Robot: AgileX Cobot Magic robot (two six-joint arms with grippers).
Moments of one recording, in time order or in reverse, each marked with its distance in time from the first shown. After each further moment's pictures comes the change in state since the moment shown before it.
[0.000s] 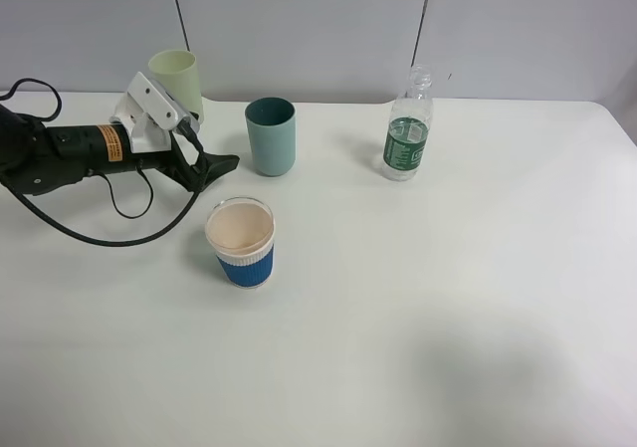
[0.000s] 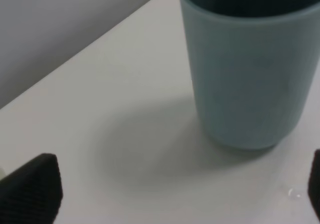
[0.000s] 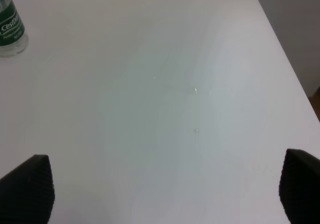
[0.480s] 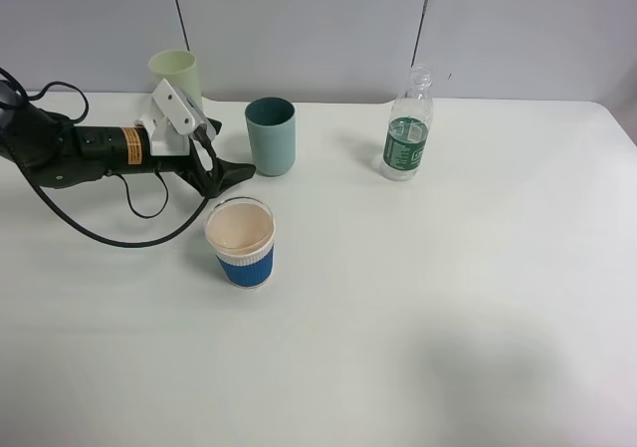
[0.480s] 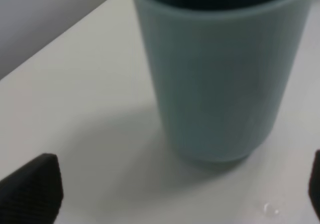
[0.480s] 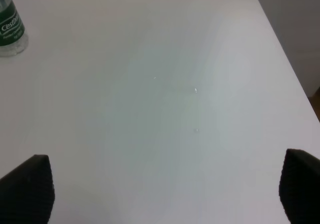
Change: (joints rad) left arm -0.034 0.086 -0.108 0.129 -0.007 -0.097; right arm 0.000 0.000 0.000 0.000 0.000 0.000
